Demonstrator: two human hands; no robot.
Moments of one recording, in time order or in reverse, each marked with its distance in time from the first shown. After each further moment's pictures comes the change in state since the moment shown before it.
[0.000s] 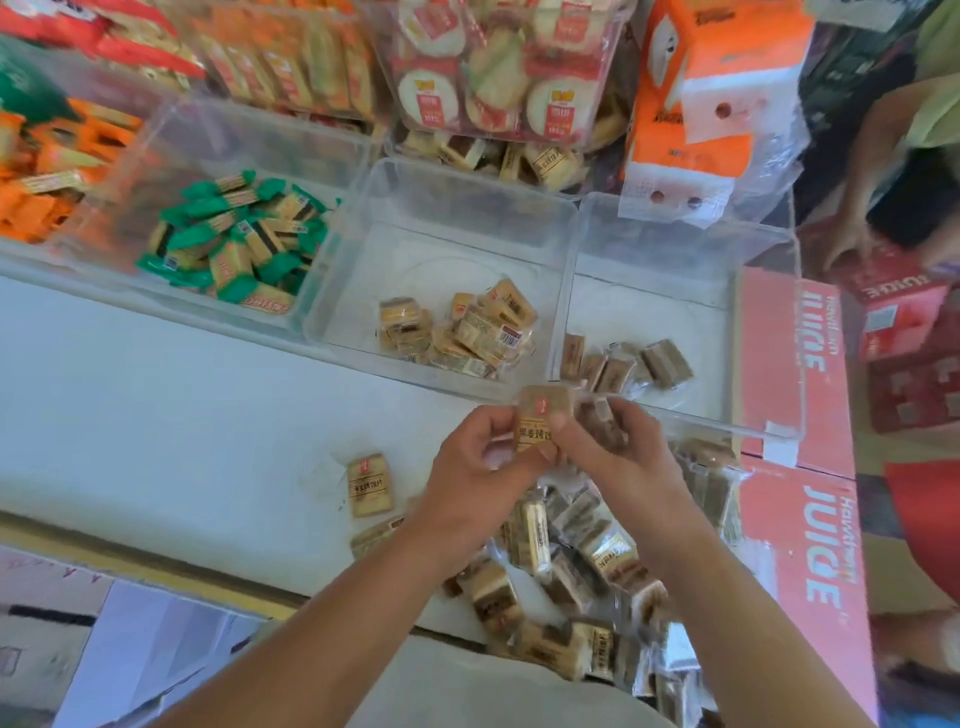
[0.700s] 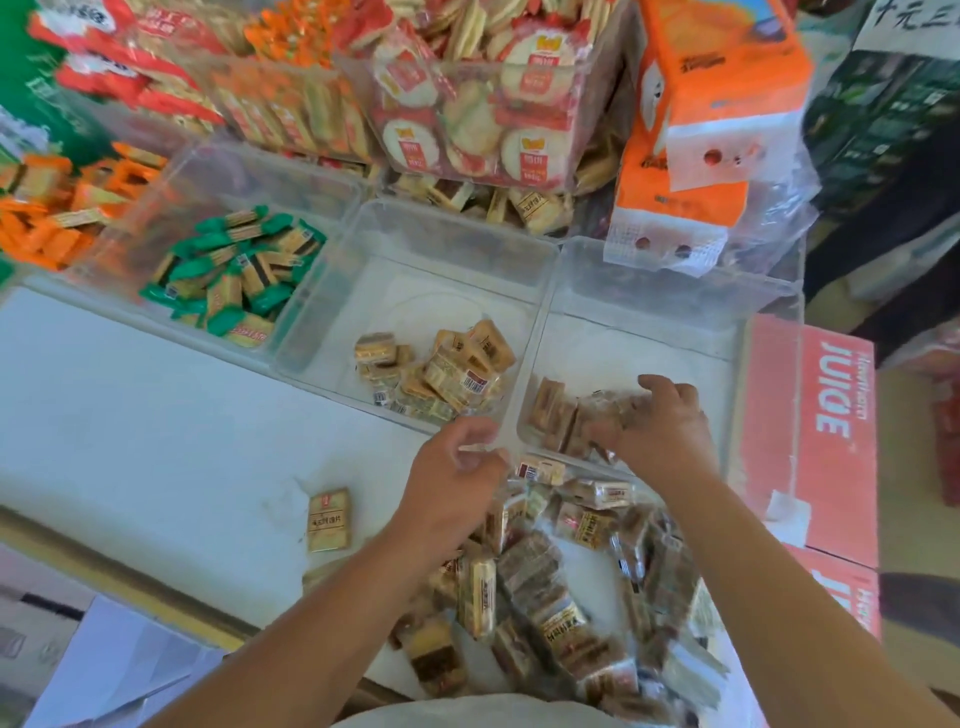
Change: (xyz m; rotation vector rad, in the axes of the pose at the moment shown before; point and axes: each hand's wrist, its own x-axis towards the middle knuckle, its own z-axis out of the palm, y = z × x) left_hand 0.058 0.005 0.051 0.184 0.242 -0.041; right_hand 0.152 0.005 -0.103 -0.753 0.127 -0.110
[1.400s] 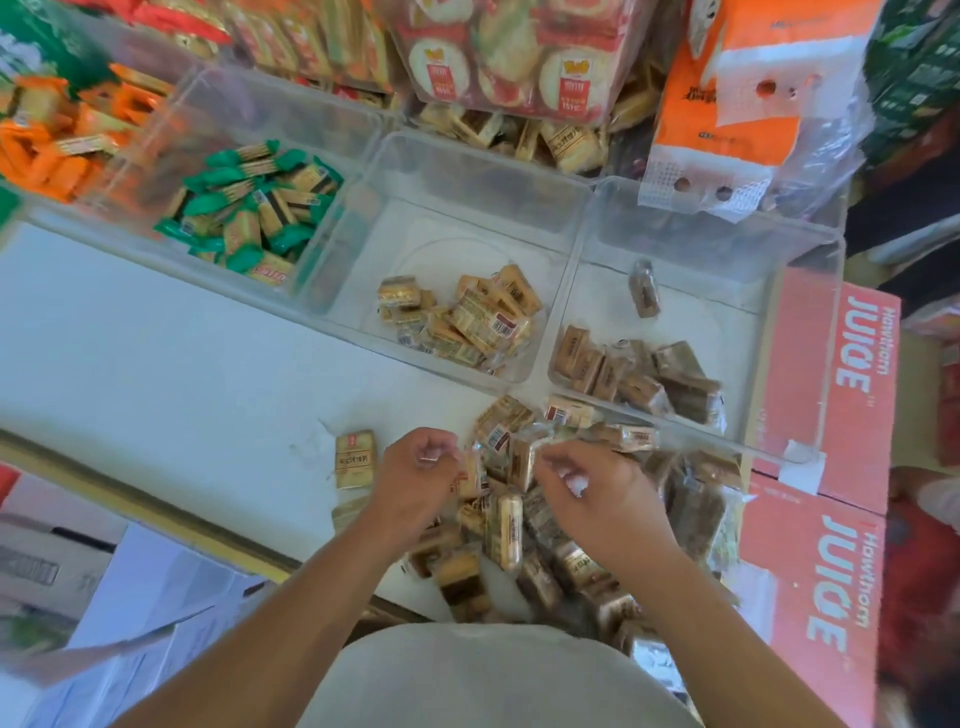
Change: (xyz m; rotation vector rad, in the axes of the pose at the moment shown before) left_hand -0.009 -0.089 -0.046 0.037 0.120 -0.184; right_hand -0.126 -0.014 0.067 0.117 -0.072 -0.388
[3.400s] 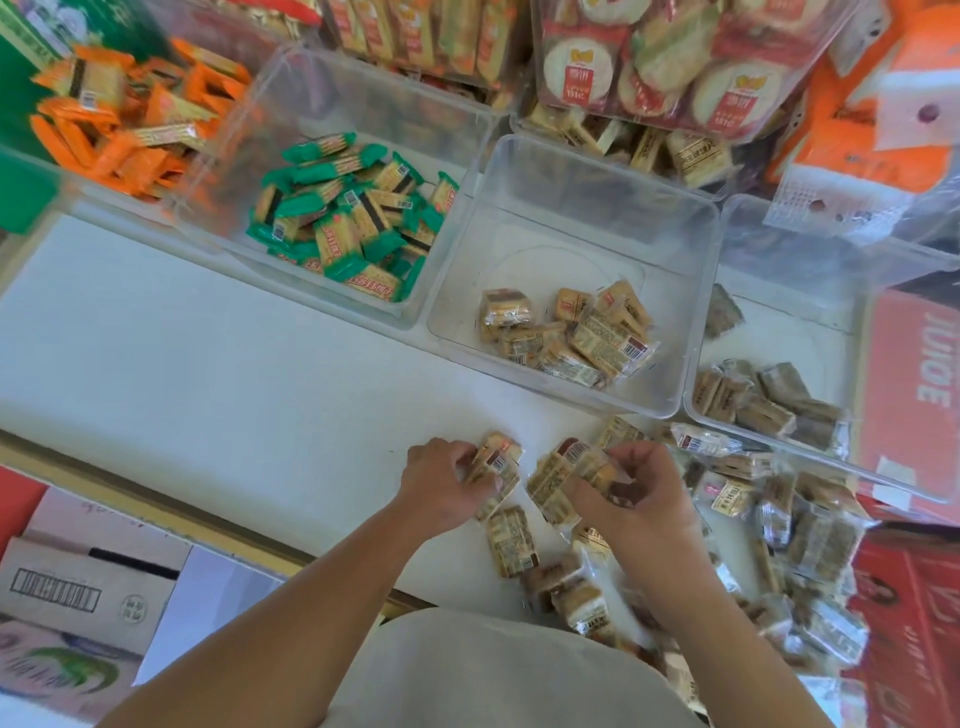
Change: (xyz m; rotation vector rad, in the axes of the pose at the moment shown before) left_hand 0.108 -0.069 -0.121 0.558 -0.313 0.099; right_hand 0.018 -0.131 0.085 0.481 0.097 0.476
